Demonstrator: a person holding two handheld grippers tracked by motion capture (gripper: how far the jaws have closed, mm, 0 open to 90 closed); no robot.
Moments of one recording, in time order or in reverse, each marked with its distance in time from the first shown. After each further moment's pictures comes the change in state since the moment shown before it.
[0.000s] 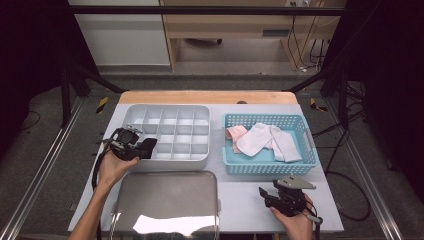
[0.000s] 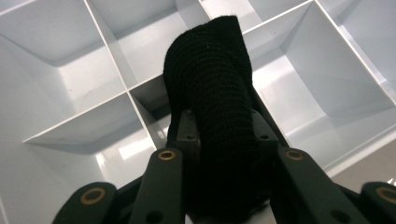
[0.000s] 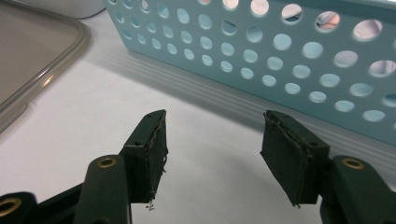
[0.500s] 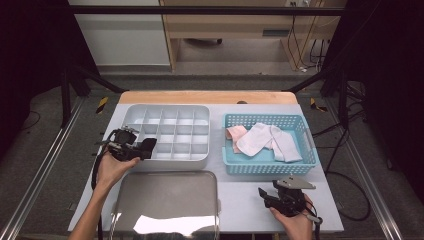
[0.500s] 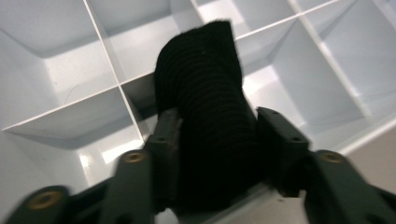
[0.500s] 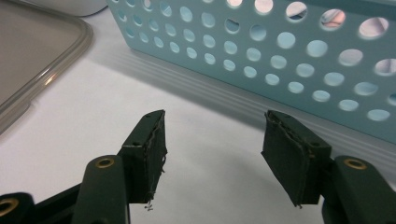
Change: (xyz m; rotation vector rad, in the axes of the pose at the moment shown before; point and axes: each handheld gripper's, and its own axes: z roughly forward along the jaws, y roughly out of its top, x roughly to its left) left arm 0.001 -0.005 -0.010 -0.065 -0.053 -0.080; right arm 0.001 0.000 0.000 0.003 0.004 0.002
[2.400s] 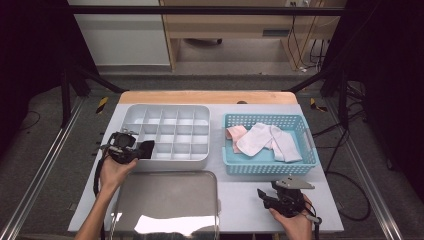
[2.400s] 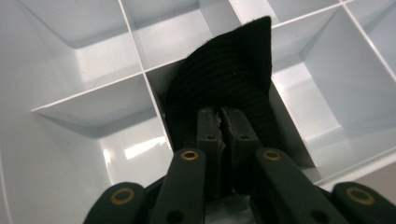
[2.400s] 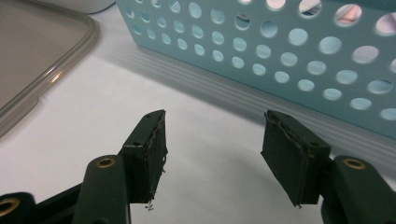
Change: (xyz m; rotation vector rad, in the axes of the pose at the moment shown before) left arm 0.001 -0.011 0.009 -0.022 0.096 -0.034; right arm 0.002 0.000 0.001 0.011 0.020 -0.006
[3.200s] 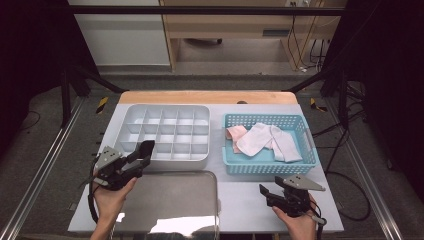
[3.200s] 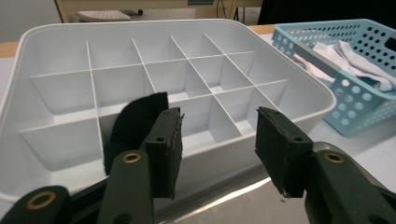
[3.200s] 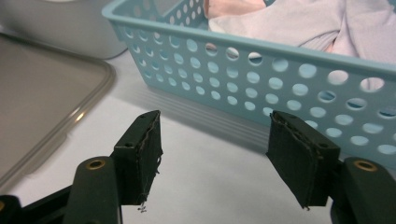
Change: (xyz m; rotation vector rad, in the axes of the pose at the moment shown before) left arm -0.047 -0.062 -0.060 -0.509 -0.114 -0.029; right arm -0.001 0.010 -0.020 -0.113 0.013 0.047
